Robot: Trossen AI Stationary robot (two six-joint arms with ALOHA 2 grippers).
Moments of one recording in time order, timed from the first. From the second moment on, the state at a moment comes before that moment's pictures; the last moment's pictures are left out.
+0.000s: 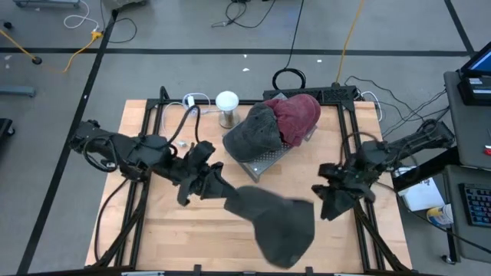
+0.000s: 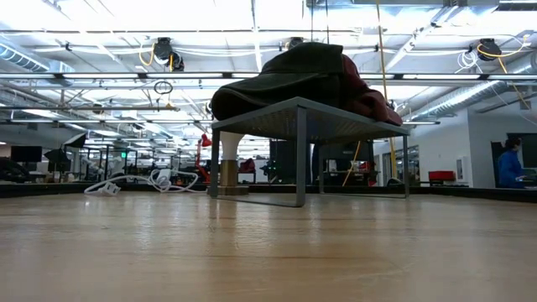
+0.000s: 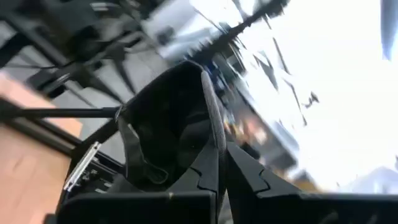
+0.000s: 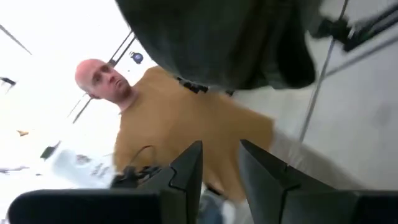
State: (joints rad) left arm -0.37 1.40 1.54 -0.01 0.05 -0.93; right arm 0.38 0.92 0.80 0.31 -0.60 1.21
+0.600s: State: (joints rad) left arm -0.54 1.40 1.54 -0.07 -0.71 -1.17; right arm 0.38 0.80 0.80 0.22 -0.25 0.49
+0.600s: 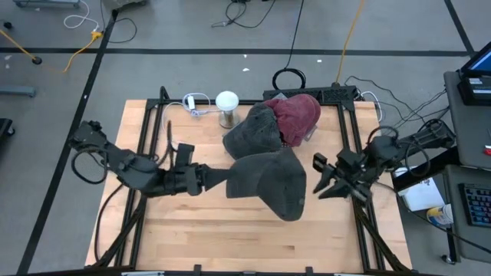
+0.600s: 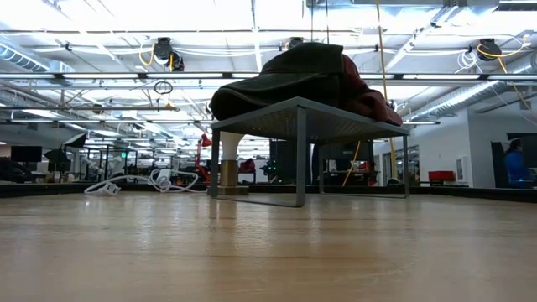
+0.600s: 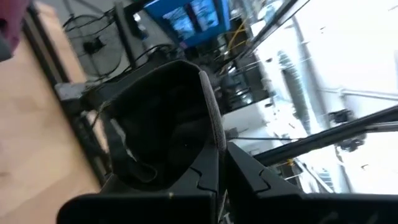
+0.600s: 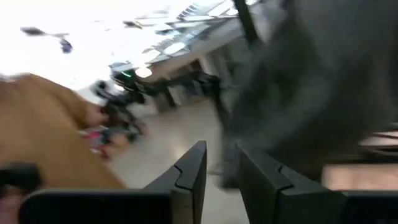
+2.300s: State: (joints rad) left arm -0.34 1.48 1.03 1.13 -0.34 -0.89; right arm 0.39 0.78 0.80 0.04 -0.27 0.54
